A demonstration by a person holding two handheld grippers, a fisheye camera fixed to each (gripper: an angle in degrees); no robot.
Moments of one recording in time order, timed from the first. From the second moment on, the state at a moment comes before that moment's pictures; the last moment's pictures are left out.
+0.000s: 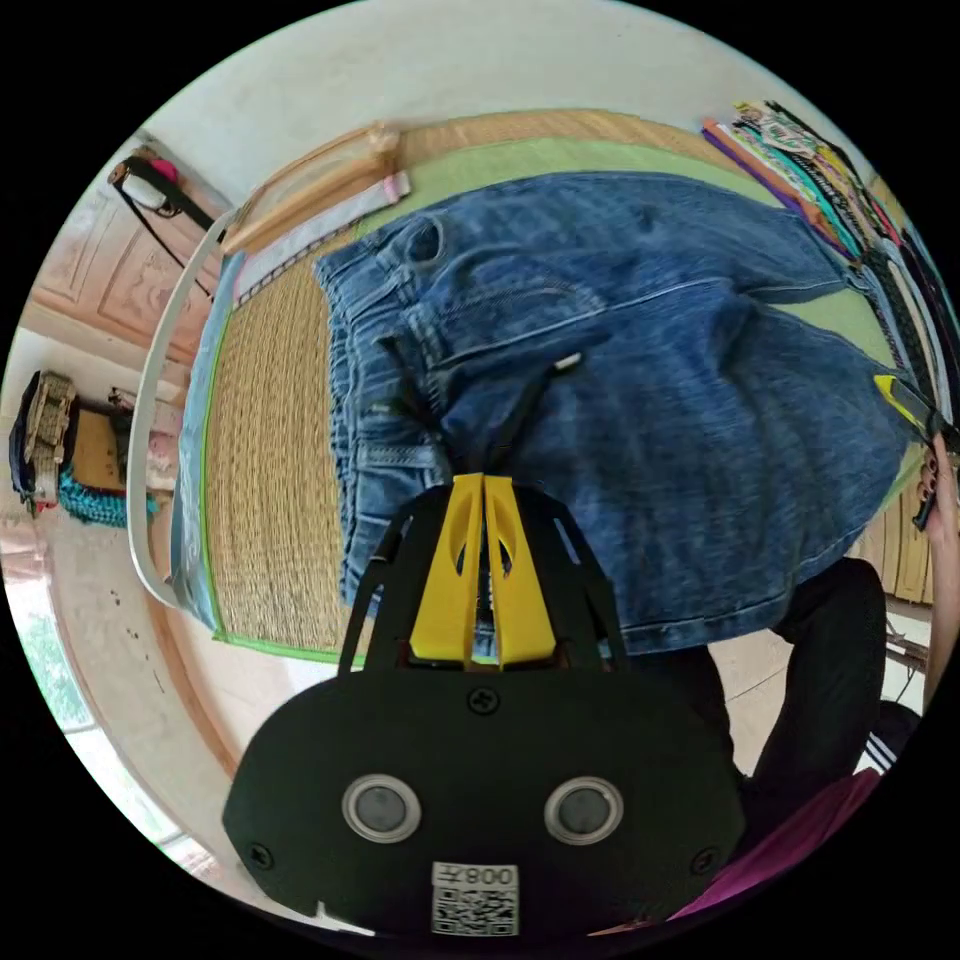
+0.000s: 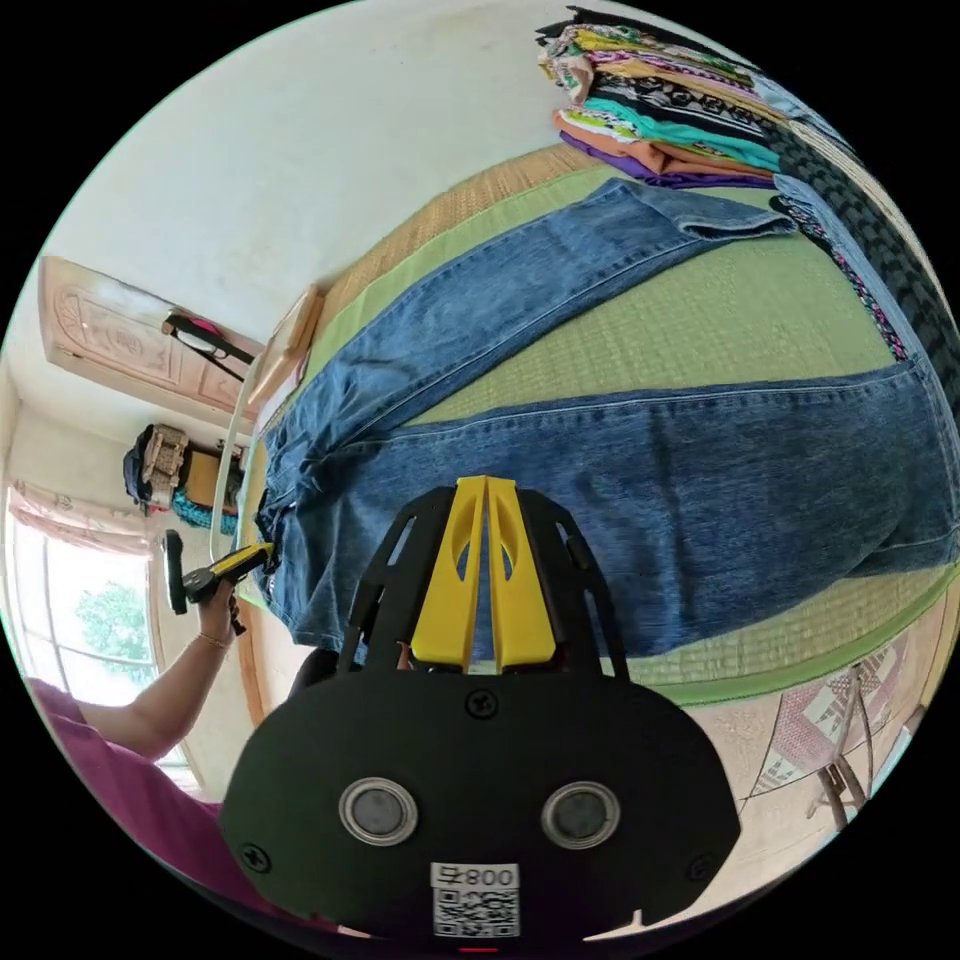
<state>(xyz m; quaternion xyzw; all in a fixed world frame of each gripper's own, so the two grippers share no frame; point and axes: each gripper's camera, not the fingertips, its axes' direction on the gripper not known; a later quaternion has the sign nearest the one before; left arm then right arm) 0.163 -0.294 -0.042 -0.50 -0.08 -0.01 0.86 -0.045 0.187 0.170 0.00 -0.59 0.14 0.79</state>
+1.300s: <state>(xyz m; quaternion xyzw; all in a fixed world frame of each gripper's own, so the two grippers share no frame) 0.311 -0.283 0.059 -0.46 0.28 0.10 0.84 0.142 0.385 0.282 -0.05 -0.50 0.48 0.72</state>
